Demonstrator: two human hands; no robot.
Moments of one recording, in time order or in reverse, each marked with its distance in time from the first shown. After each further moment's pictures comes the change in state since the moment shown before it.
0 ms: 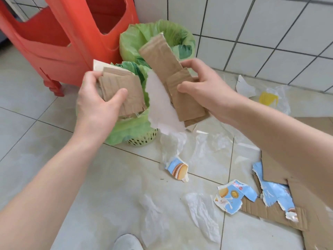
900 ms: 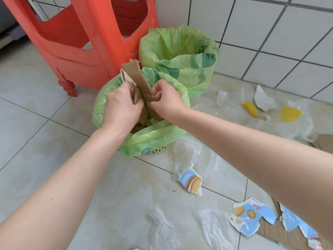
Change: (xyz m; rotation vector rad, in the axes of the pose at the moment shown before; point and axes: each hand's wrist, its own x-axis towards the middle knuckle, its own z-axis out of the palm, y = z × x) left_hand 0.057 -0.045 0.025 0.454 -0.103 0.026; right_hand 0.088 0.017 0.114 -0.275 0.008 0.004
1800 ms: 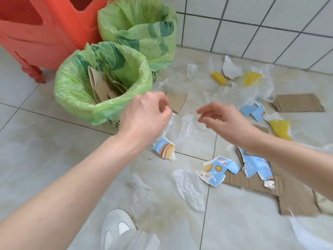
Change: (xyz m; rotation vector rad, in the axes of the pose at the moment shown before) left_hand -0.129 0.095 0.021 -0.063 -0.292 0.213; right_hand -0.184 0.120 -0.130 -0.084 0.004 0.133
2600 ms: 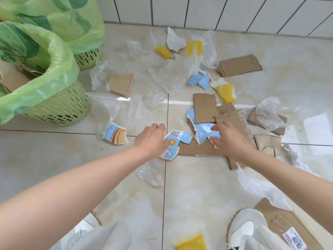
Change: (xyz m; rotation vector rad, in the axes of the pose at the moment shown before) left_hand -0.052 0.034 0.197 0.322 -0.654 0.146; right_hand -0.120 0.199 -0.031 -0.431 0.036 0.379
